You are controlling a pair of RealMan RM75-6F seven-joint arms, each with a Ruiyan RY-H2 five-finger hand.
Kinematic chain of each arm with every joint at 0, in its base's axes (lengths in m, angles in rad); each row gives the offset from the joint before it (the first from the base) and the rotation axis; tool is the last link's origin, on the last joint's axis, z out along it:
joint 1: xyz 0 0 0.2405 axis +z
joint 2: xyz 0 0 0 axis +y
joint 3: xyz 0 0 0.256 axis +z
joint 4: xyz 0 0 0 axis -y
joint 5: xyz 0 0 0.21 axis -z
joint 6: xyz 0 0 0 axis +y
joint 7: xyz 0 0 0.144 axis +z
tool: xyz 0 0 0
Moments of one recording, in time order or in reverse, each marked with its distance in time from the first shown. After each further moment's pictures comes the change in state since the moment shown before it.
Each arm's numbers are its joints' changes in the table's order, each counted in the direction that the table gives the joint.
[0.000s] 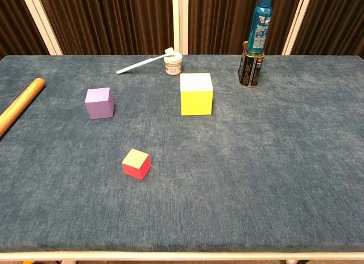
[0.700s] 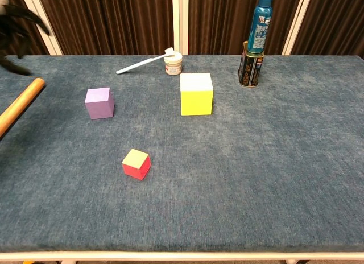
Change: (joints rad) left arm -0.495 -0.107 -0.184 -0.201 0.201 -0.628 -0.103; right arm 0.028 0.022 0.015 0.044 -0.017 -0.036 -0.064
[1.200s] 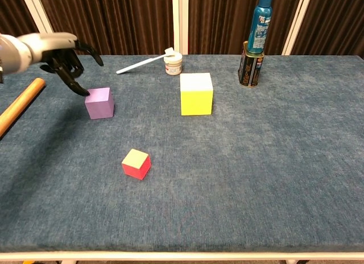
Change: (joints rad) left arm -0.217 -0.217 0.004 -0.186 0.390 -0.168 0.173; right arm -0.004 0.008 -0.001 -0.006 -0.012 -0.003 0.010
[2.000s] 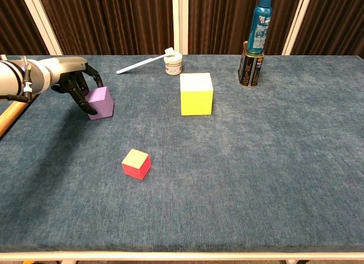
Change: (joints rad) left arm -0.075 -0.115 0.067 -0.072 0.247 0.070 0.148; right arm 0.000 -0.006 -0.003 -0.021 -0.008 -0.012 0.027
